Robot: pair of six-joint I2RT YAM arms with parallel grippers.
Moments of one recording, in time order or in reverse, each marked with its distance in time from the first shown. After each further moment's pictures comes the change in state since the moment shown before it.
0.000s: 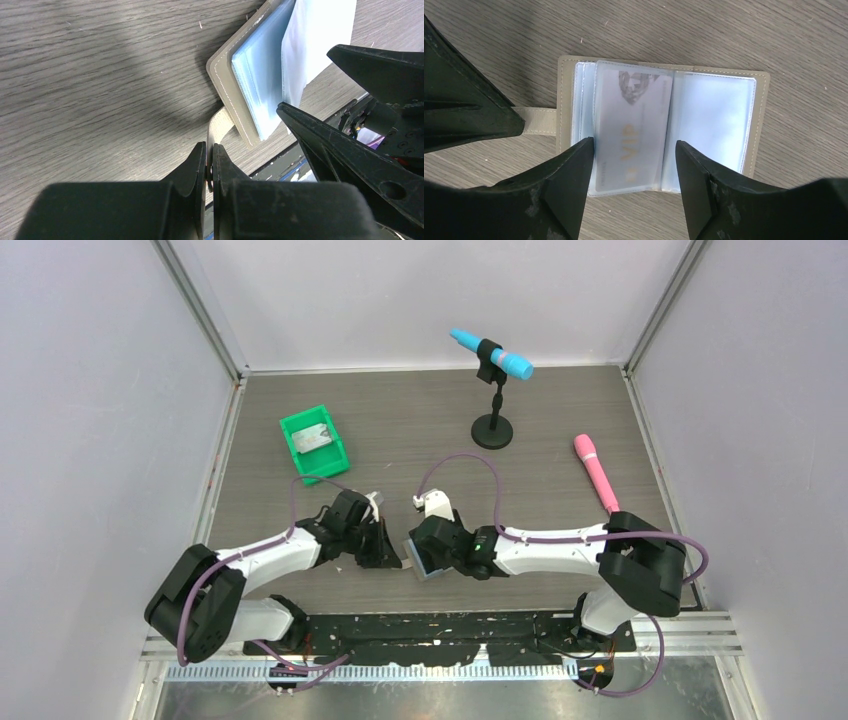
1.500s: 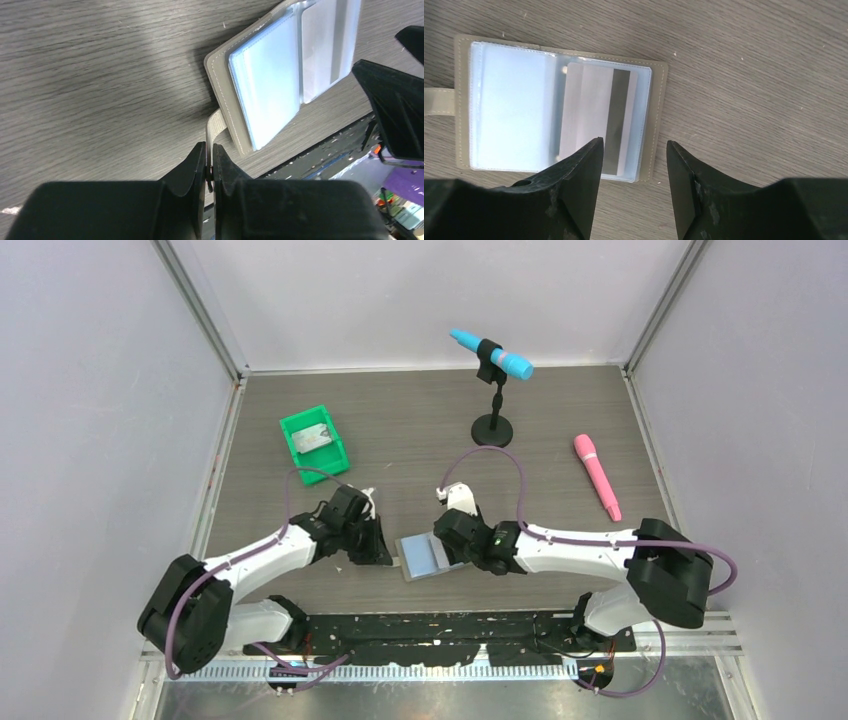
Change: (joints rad) left arm -0.001 -0.057 0.057 -0.169 -0.102 0.076; right arm -0.060 -0.121 -0.058 -0.110 0.064 -0.004
